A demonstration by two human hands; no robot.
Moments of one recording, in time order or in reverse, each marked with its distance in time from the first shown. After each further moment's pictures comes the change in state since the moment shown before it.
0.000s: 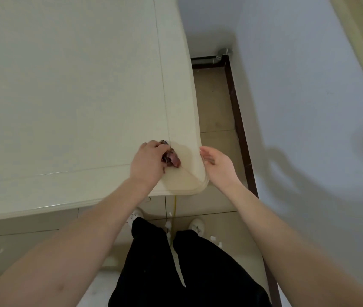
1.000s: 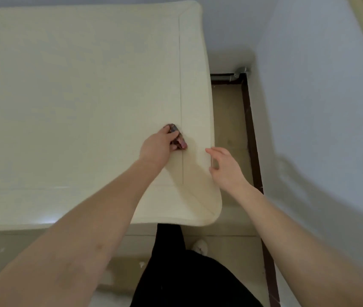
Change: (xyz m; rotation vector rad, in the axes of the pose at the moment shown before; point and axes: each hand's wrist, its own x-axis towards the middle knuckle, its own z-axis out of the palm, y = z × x) left_hand 0.096 -0.020 -0.017 -0.029 0.125 0.180; right_hand 0.073 -0.027 -0.008 -0.314 -0.115 -0.199
